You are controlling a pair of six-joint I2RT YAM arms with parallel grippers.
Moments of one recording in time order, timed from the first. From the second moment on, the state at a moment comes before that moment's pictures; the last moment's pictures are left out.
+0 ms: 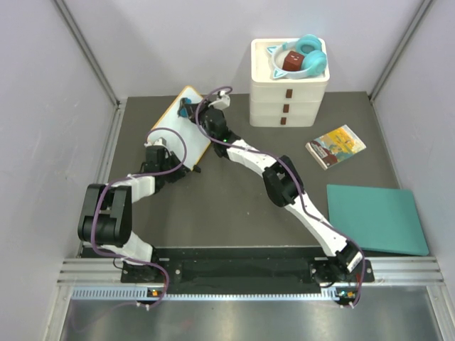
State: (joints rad) left arm -0.09 1.57 0.67 0.16 0.20 -0.61; right arm 0.76 2.81 2.49 0.40 0.27 0.96
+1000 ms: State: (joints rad) left arm -0.09 1.57 0.67 0.16 0.19 -0.61; right arm 0.66 2.79 2.41 0.41 0.24 0.94
